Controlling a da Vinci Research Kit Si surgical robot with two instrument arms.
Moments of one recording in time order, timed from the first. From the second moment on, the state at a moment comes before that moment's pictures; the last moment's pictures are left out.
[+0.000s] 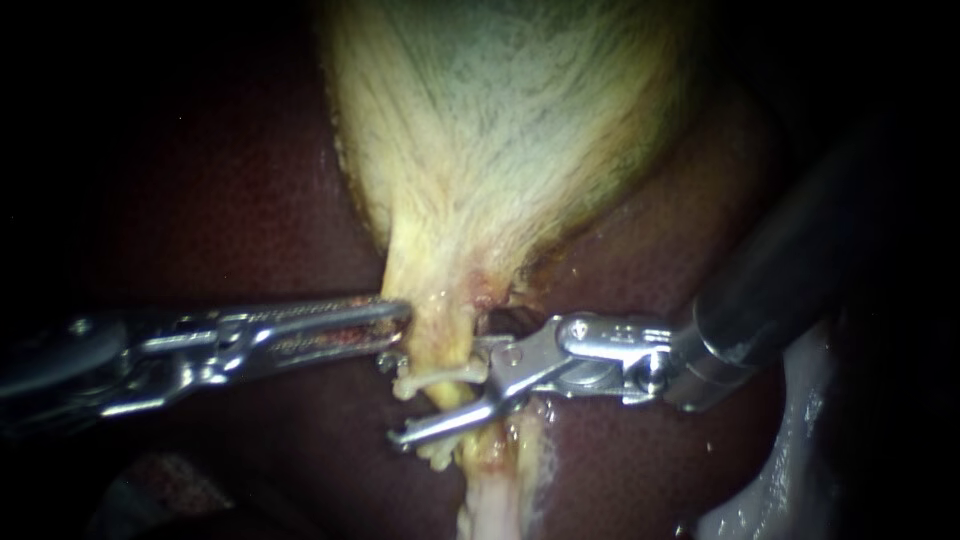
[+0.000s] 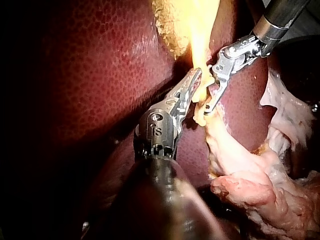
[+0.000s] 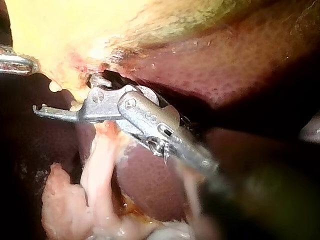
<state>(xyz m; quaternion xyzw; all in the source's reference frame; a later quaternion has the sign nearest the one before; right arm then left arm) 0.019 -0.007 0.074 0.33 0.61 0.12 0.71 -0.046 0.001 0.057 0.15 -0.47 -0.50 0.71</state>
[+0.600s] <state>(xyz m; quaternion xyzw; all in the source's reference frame) 0.008 -0.007 0.072 0.31 0.61 0.11 0.72 -0.046 0.001 0.057 0.15 -0.47 -0.49 0.71</state>
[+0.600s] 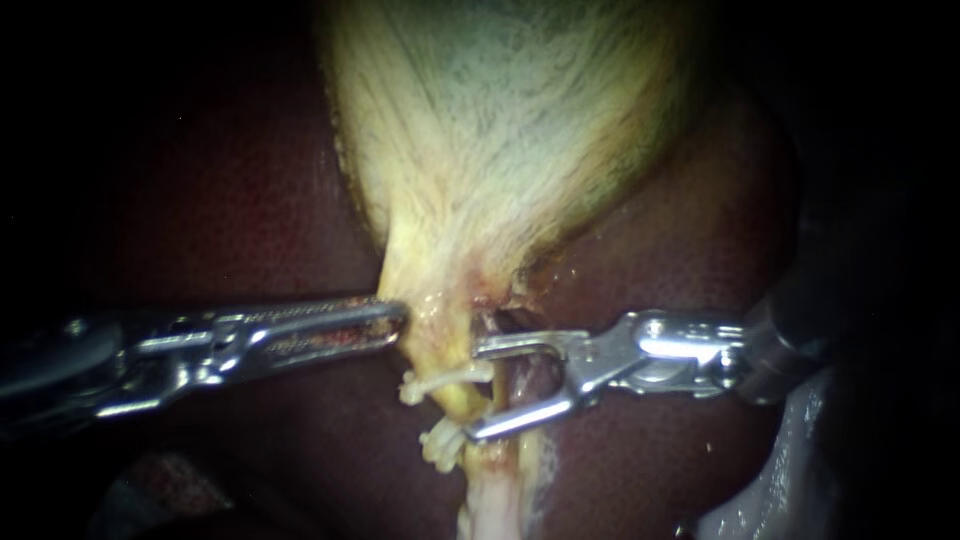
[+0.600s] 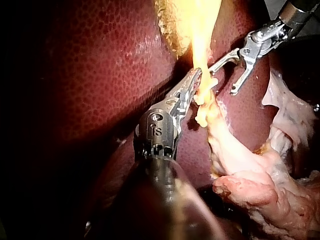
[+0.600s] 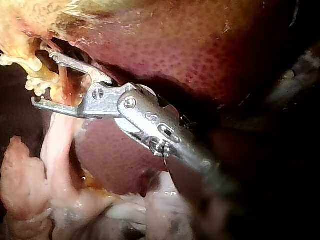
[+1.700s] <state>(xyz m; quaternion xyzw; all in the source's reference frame) 0.002 -0.004 0.068 0.25 0.61 0.07 0.74 -0.050 0.001 0.064 0.15 -0.45 -0.49 0.73</state>
